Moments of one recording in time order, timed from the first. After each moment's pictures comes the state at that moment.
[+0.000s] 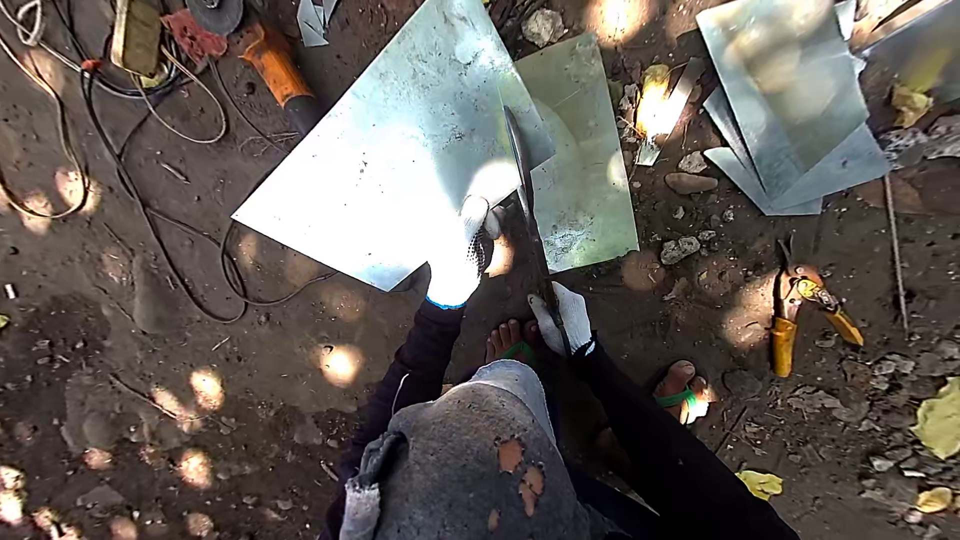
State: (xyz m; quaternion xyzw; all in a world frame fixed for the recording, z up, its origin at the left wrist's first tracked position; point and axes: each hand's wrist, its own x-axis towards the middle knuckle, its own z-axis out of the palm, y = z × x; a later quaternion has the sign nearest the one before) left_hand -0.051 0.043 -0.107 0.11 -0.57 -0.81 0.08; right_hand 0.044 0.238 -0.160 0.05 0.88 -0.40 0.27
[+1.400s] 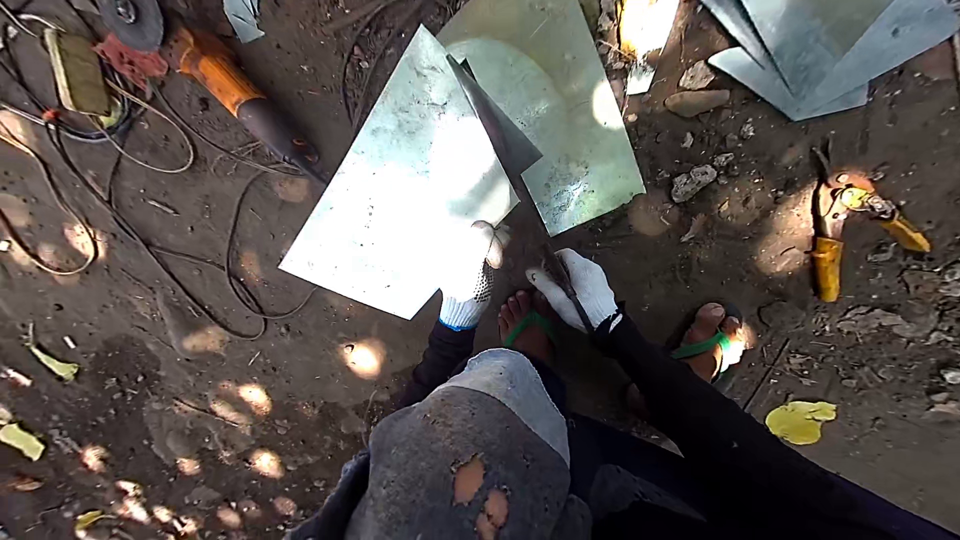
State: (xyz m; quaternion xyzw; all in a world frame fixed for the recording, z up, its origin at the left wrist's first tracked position) left_hand 0.020 0.053 -0.114 0.12 -0.59 -0.80 -0.04; right_hand 0.044 0.242 -0.124 0.12 0.84 -0.39 0.36
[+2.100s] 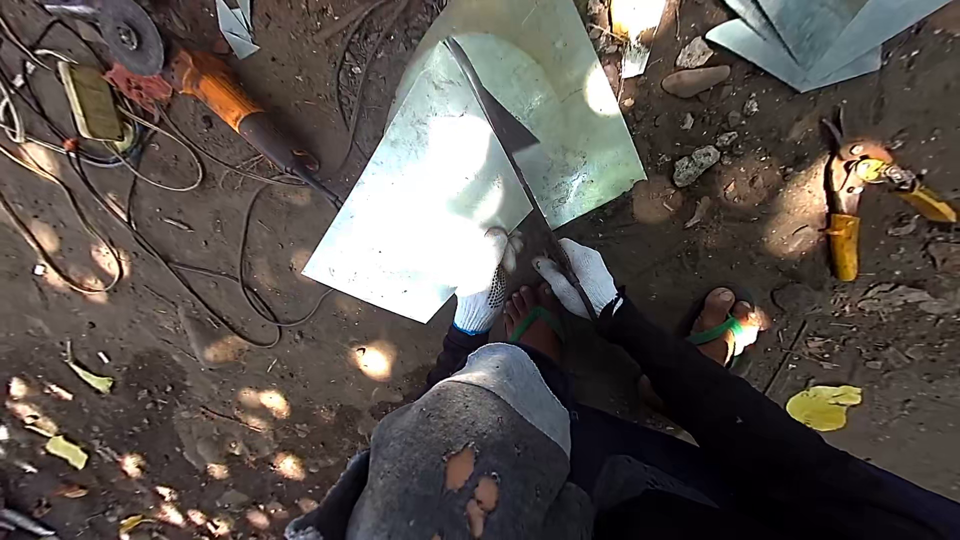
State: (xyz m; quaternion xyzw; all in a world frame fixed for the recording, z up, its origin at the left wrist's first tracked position) left_hand 0.026 0.066 -0.092 0.11 -0.66 -0.73 -0.12; right_hand 0.046 0.246 -0.144 0.09 0.84 -0.41 0.34
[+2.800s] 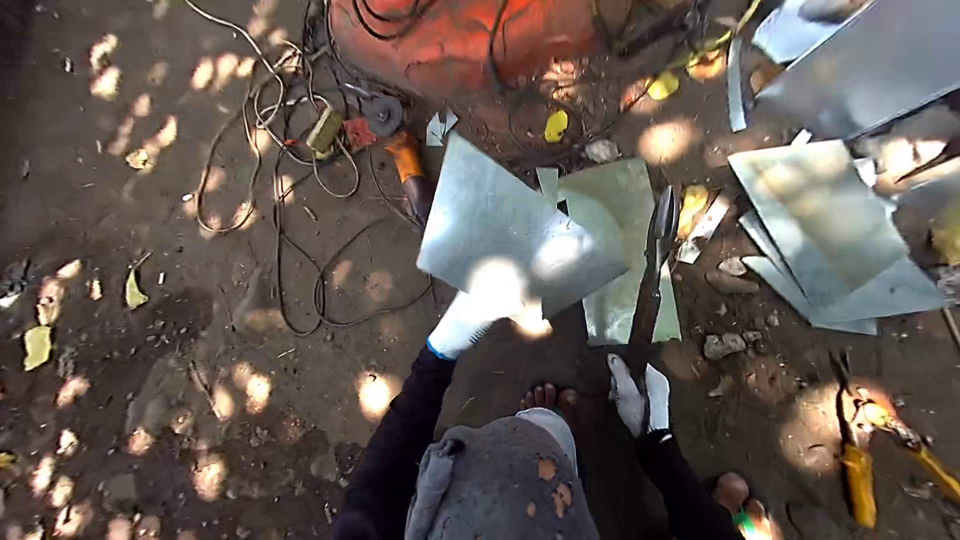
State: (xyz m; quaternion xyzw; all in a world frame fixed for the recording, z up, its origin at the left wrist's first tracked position) left_hand -0.015 -0.039 -0.063 0.10 -0.74 -0.66 -0.10; right_hand 0.041 0.271 -0.143 0.17 0.83 -0.50 0.16
